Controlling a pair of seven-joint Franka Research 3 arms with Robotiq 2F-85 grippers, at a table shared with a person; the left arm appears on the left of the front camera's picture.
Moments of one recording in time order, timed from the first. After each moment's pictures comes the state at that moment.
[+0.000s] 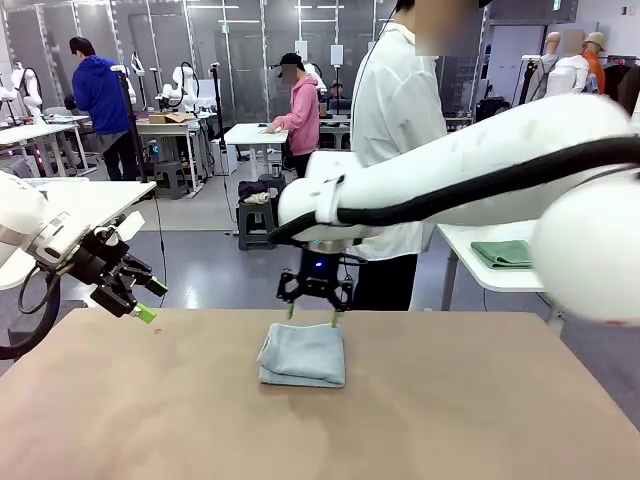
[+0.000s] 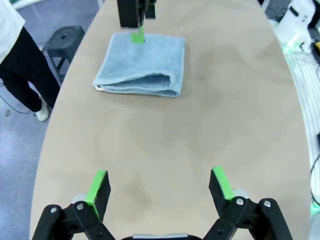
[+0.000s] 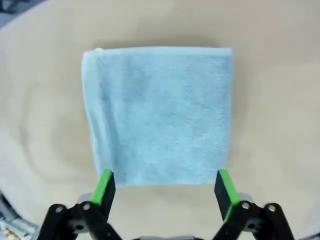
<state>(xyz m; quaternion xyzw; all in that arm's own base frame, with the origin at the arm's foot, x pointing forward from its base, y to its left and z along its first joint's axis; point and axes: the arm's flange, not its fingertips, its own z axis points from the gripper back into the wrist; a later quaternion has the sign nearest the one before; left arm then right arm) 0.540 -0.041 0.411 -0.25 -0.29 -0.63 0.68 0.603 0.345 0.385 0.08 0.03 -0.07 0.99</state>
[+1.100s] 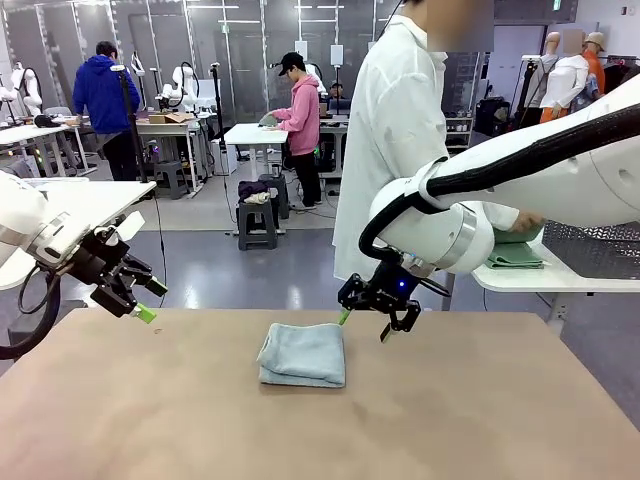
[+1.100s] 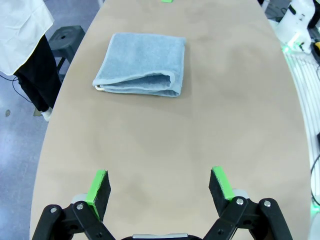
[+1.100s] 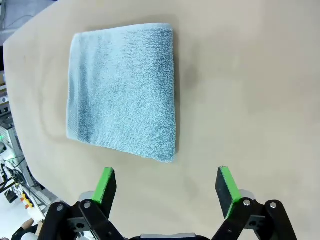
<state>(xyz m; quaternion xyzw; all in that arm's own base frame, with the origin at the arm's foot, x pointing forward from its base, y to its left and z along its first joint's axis) 0.540 -0.041 0.411 -0.25 -0.29 -0.63 0.68 0.555 0.215 0.369 0.23 -0.01 -0.04 0.97</state>
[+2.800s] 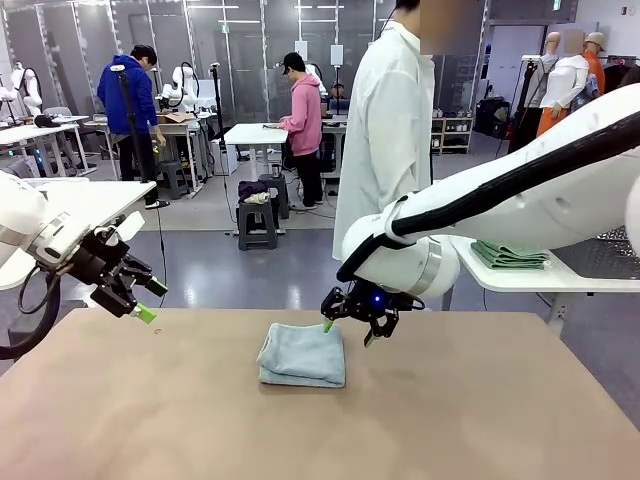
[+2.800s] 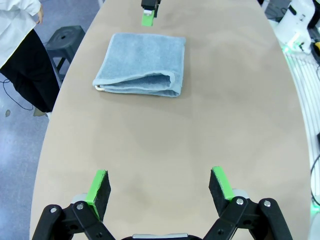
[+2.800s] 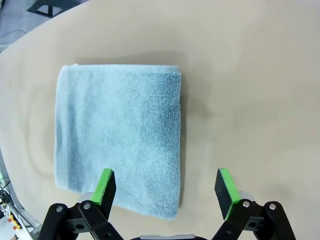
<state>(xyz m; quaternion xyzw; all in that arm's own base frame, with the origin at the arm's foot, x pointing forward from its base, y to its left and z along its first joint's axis) 0.540 -0.041 0.411 -0.25 -0.29 -0.63 0.68 0.582 0.252 0.325 0.20 -0.06 -0.04 0.98</state>
